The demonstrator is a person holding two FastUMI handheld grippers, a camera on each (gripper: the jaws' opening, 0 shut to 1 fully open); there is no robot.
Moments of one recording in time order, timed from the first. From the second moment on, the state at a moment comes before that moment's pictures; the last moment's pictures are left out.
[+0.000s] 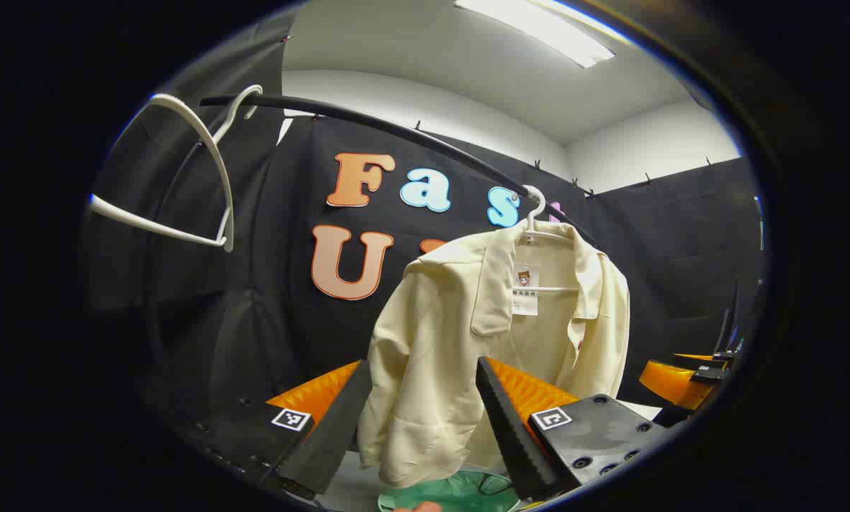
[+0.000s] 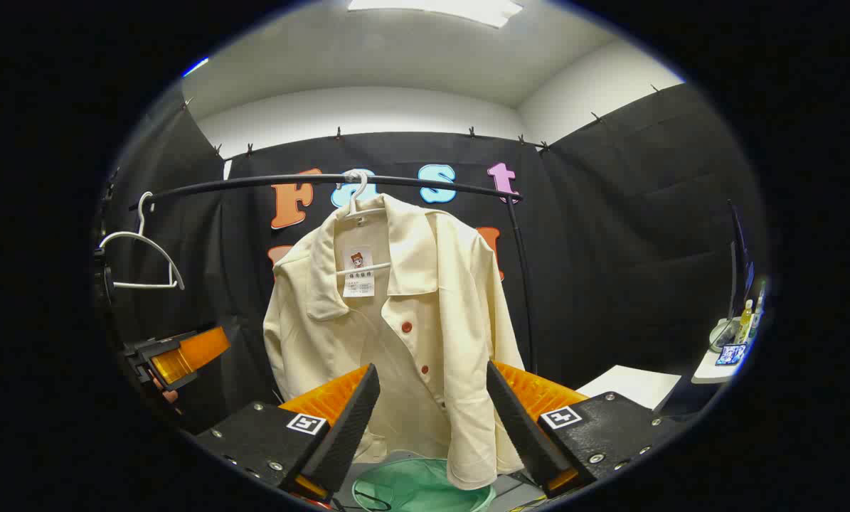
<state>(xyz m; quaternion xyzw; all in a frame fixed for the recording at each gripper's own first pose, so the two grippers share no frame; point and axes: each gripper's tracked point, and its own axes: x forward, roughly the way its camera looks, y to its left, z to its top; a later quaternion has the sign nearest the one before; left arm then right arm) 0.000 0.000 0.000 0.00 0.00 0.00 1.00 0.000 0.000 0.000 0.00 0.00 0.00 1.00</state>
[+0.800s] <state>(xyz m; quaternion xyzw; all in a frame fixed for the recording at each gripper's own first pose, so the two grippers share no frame) -0.005 0.009 -0.002 0.00 0.00 0.00 1.00 -0.007 0.007 0.002 -0.01 0.00 0.00 1.00</state>
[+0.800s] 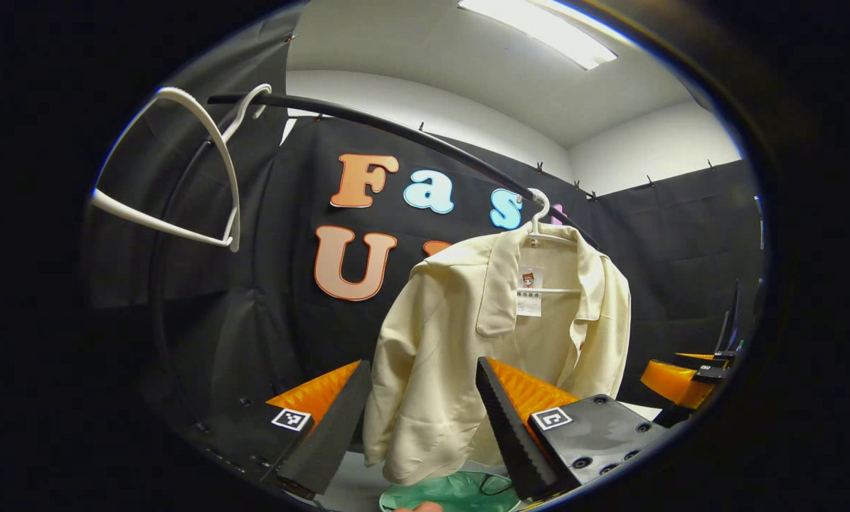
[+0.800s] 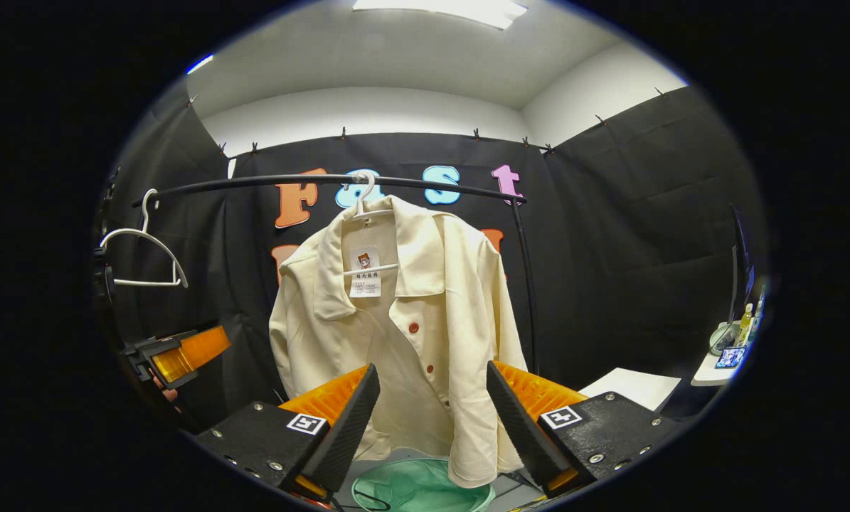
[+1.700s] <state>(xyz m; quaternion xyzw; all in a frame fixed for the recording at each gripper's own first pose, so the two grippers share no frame) -0.022 0.024 0.004 0.00 -0.01 0.02 1.00 0.050 0.020 0.015 -0.03 -0.02 0.02 1.00</state>
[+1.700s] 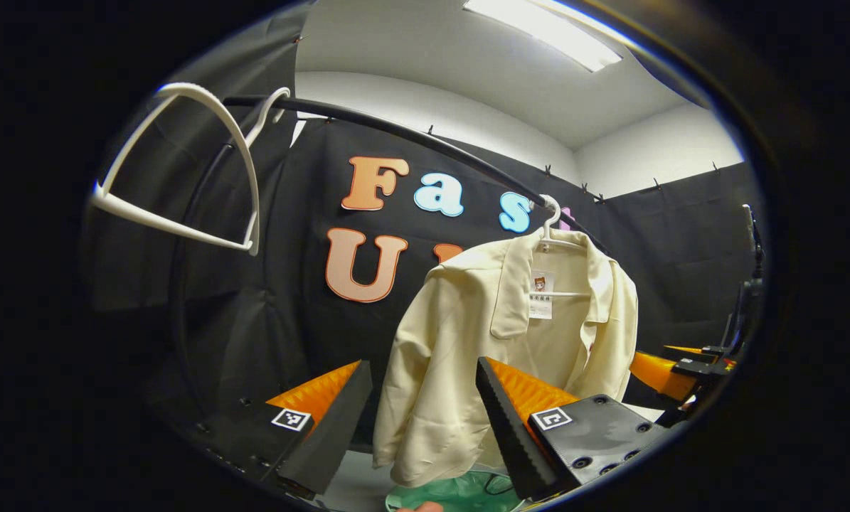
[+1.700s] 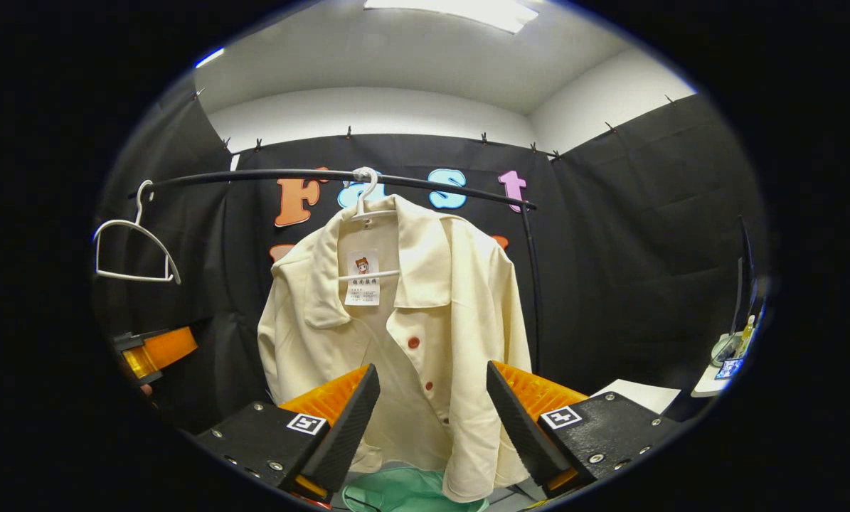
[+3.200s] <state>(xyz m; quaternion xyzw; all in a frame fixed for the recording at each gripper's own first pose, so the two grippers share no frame) 0.058 -0.094 -0.025 -0.03 -0.01 -0.11 0.99 0.123 -0.042 0.078 -0.11 -0.07 -0.02 0.99</state>
